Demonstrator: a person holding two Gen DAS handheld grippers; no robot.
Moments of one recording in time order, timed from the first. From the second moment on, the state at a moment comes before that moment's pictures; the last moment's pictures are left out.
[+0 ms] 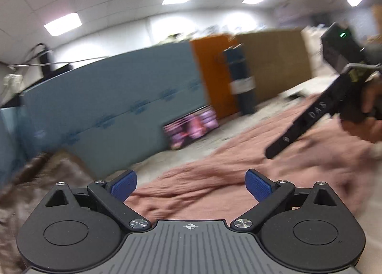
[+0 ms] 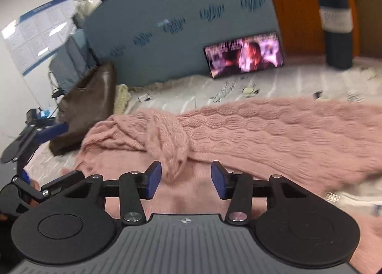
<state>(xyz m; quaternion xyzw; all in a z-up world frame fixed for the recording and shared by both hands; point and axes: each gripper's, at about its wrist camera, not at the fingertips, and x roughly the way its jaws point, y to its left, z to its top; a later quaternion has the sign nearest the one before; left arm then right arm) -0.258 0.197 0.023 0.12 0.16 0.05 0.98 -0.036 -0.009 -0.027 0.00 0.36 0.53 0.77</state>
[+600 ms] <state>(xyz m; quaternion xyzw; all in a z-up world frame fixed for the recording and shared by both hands) -0.254 0.147 -0.003 0.22 0.21 -0.02 0.95 -0.094 -0.034 -0.037 -0.07 0.32 0.55 0.77</state>
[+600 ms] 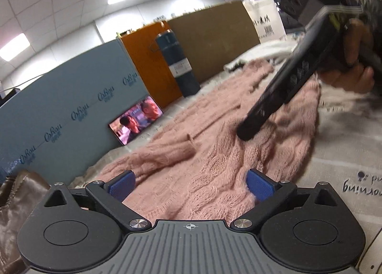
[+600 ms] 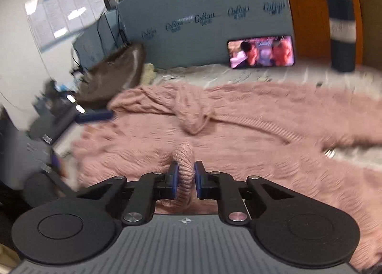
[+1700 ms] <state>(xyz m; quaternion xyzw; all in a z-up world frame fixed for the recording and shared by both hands) -0.285 0.164 -0.010 0.34 0.24 0.03 0.91 -0.080 -0.133 -0.043 -0.27 0.18 0.48 0.81</state>
